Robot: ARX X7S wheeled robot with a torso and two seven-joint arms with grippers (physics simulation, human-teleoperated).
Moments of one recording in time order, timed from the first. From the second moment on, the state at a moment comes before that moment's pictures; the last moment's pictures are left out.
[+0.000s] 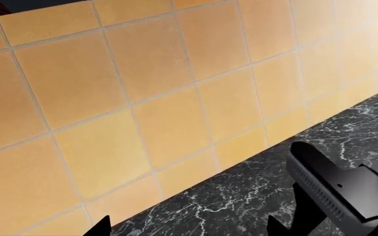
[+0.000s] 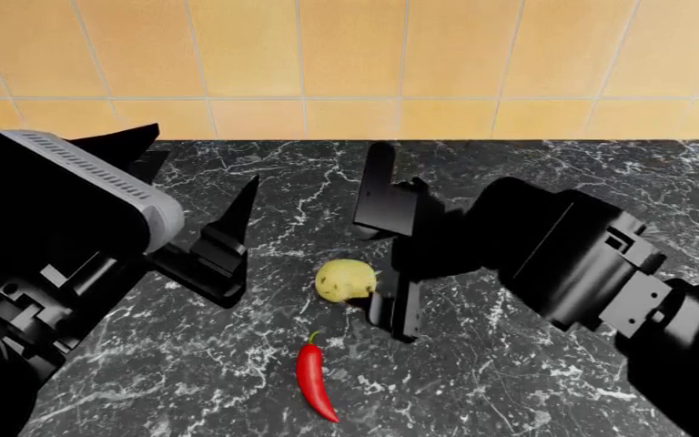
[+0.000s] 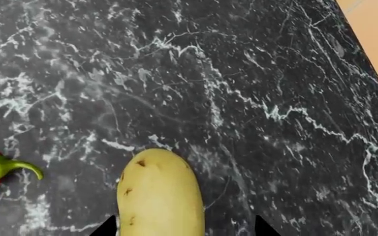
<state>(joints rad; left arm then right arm) -0.77 -0.66 -0.04 0.85 -1.18 -1.22 -0.34 1.31 0.48 -1.14 0.08 0.47 0.76 -0.74</state>
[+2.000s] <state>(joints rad) -1.09 -0.64 0.75 0.79 -2.00 -0.64 -1.52 1.33 0.69 -0.94 -0.09 0.59 1.01 -0.51</state>
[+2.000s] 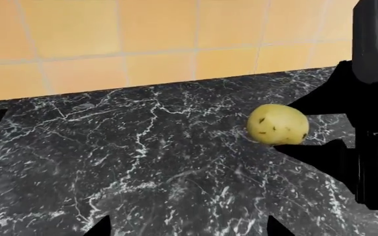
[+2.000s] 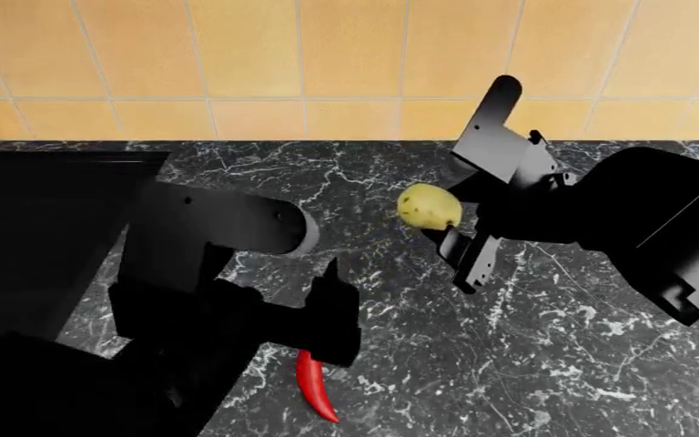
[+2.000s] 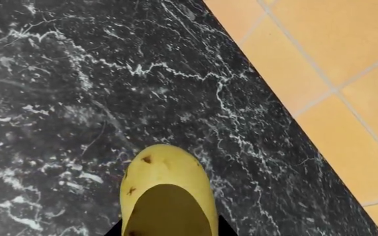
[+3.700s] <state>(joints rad) -0.99 -0.67 1.40 0.76 -1.69 -0.15 -1.45 1.31 0.69 -0.93 -0.05 0.60 0.99 -0.49</state>
